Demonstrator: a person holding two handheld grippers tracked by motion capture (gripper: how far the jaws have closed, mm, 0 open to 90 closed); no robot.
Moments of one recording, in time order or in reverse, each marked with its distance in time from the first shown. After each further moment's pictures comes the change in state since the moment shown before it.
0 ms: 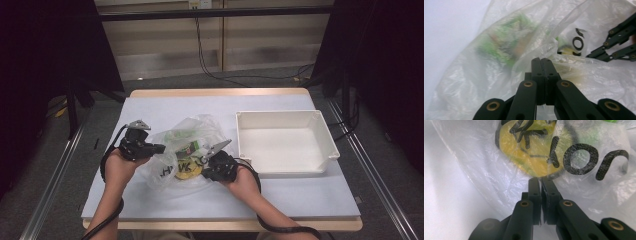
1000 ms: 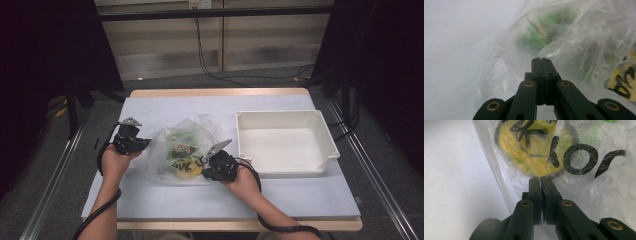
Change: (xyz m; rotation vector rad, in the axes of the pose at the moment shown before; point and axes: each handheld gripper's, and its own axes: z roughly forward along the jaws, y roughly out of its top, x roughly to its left) left arm 0.061 -0.021 0.024 -0.015 0.083 -0.034; right arm -0.001 -0.001 0.000 -0.003 0.015 0.014
